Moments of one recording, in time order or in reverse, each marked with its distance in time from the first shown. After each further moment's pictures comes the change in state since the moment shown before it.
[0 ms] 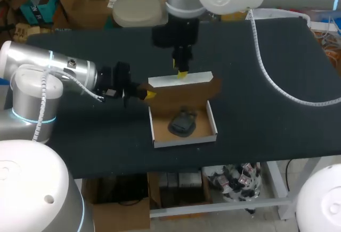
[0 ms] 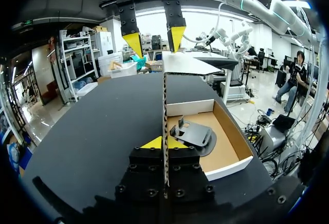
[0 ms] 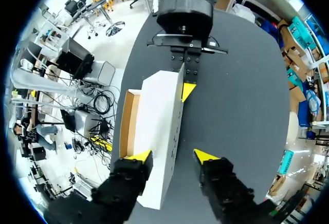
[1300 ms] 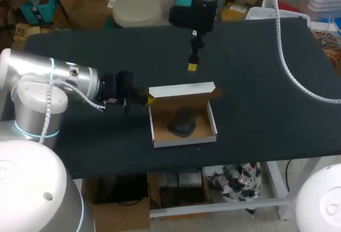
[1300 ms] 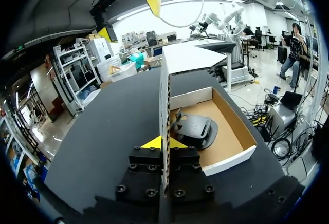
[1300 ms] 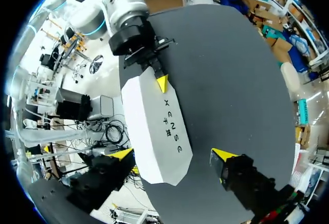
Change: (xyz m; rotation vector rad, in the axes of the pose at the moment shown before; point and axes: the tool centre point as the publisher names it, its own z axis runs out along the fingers) left arm 0.016 0.004 0.001 -0.059 -0.069 0.194; right arm 0.018 -0.033 -0.035 -0.069 0.083 0.435
